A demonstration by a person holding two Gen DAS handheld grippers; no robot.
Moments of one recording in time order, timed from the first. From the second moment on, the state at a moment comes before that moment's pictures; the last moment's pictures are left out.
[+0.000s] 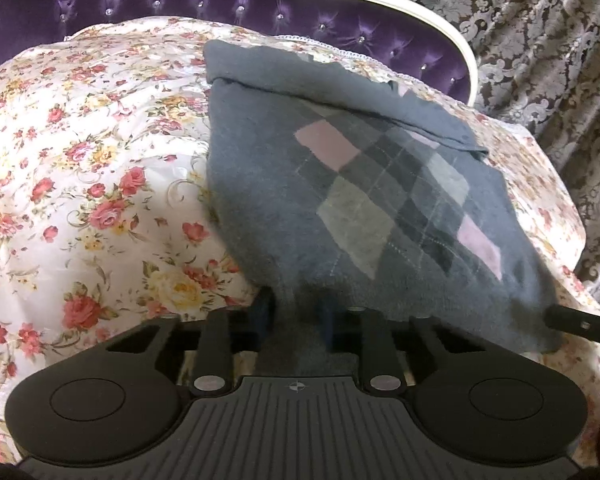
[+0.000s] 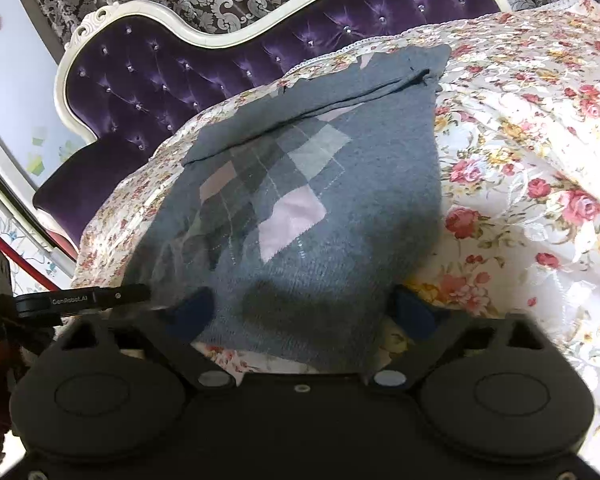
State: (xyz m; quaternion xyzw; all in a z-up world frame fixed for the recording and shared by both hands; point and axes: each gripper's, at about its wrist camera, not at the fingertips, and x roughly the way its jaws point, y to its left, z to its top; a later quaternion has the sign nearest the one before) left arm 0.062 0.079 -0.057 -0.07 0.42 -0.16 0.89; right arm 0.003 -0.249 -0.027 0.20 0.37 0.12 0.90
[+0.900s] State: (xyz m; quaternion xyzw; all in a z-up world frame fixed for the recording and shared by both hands) left arm 0.124 0.096 0.059 -0.17 0.33 -0.25 0.89; right arm 0.056 -0.295 0.066 0.30 0.27 0.19 0.90
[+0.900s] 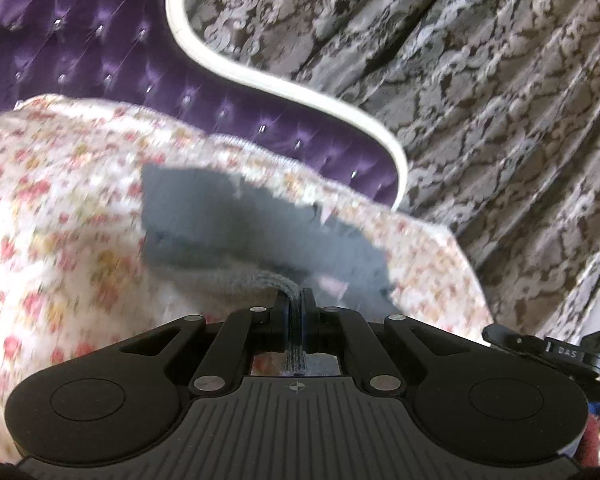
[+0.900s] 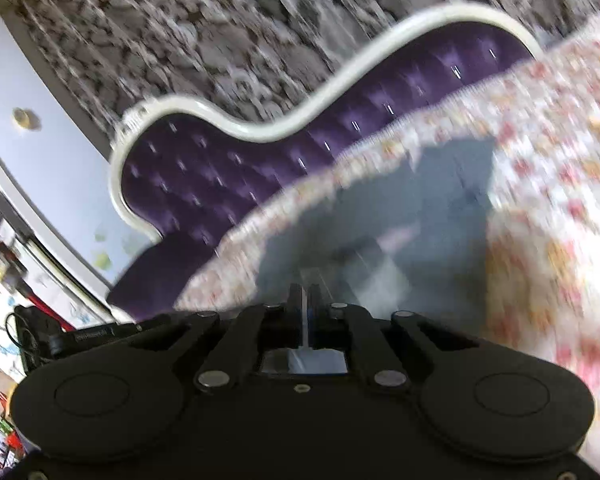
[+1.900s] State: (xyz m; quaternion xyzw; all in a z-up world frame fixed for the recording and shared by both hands) left arm 0.134 0.102 0.031 -0.15 0.35 -0.21 0.90; right arm 0.074 -0.165 -0.015 -0.14 0.36 0.30 0.87
